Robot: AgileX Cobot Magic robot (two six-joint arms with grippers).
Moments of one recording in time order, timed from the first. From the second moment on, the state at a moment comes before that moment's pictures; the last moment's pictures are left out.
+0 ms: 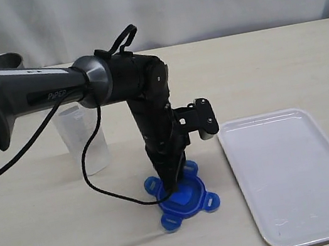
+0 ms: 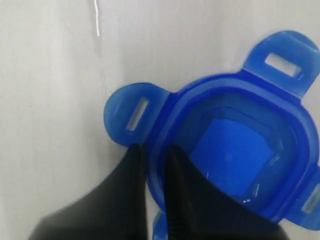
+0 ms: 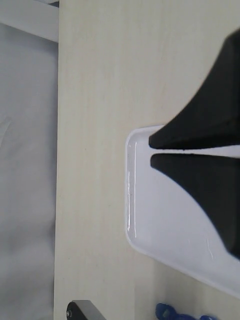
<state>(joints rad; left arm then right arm) -0.59 2.29 -1.66 -0.20 0.98 0.99 0.02 0.00 0.00 0.03 0.34 -0.04</state>
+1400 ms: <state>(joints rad) -0.59 1.96 -1.42 -0.24 0.69 0.97 0.02 0.00 0.00 0.03 0.34 -0.04</state>
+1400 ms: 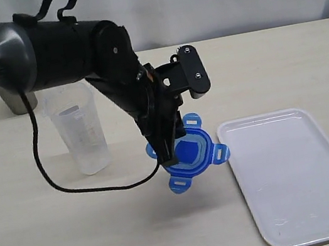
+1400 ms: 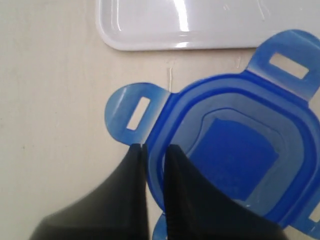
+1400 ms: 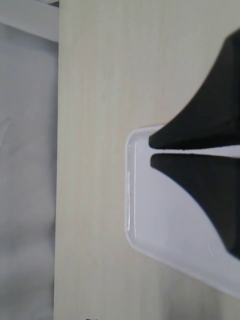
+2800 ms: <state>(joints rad) -0.59 1.86 -1.25 -0.27 0.29 0.98 0.02 0.86 -0.60 0.60 0.79 -0.32</state>
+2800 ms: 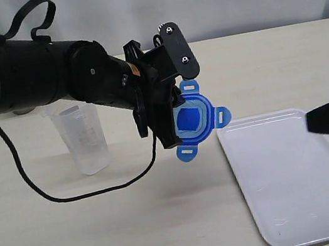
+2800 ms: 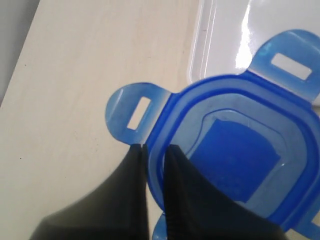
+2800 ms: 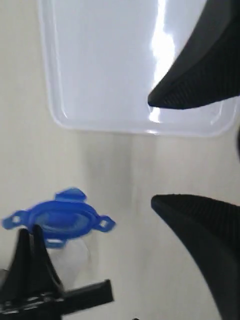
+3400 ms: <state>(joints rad) -0.59 1.86 -1.25 -0.27 0.29 0.98 0.02 1.45 -0.61 1.55 0.74 -1.27</state>
